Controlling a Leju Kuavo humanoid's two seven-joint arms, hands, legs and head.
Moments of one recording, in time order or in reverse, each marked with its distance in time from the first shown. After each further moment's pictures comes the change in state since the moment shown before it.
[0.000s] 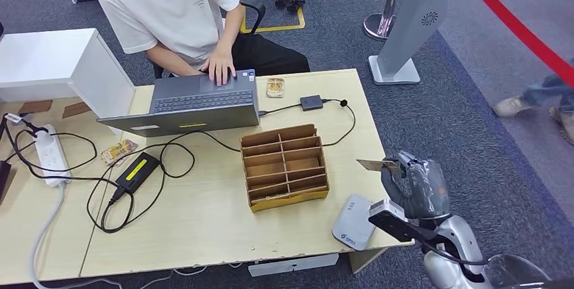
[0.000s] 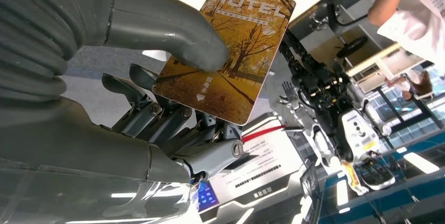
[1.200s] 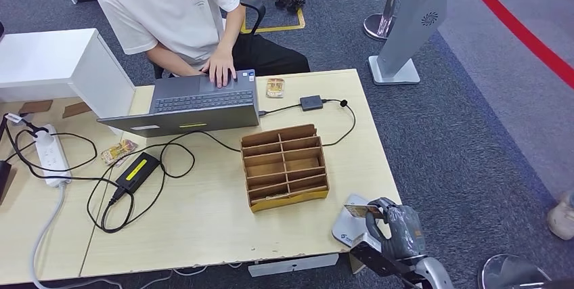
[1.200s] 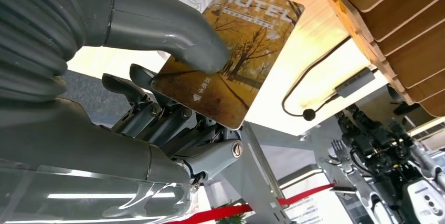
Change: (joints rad) left arm -0.004 -0.002 0.023 0.000 -0.036 0.002 0.011; right arm 0.092 0.080 0.061 0.260 0.018 -0.087 -0.014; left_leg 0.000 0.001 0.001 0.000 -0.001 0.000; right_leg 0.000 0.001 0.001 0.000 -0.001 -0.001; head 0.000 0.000
